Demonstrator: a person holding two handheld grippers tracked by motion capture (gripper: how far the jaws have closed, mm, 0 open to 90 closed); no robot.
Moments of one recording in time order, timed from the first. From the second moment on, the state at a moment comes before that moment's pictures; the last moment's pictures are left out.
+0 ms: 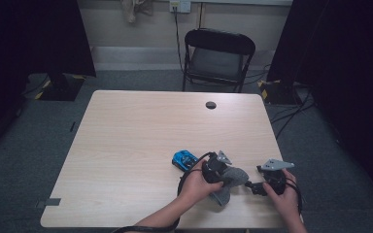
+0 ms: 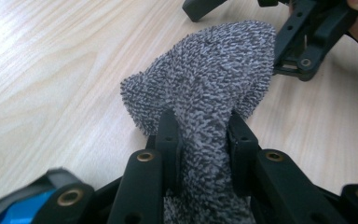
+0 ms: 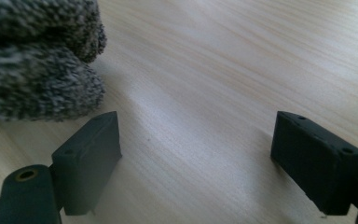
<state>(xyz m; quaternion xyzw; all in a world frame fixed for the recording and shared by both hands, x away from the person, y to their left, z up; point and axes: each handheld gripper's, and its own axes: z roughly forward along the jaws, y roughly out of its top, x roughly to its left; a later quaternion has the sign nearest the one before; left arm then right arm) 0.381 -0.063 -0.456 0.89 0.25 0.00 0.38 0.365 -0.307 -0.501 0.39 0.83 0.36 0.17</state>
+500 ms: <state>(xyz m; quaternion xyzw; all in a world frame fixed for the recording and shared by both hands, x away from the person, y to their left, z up) 0.385 -0.077 -0.464 0.89 0.24 0.01 0.38 0.365 -0.310 -0.501 0.40 0.83 0.36 0.17</state>
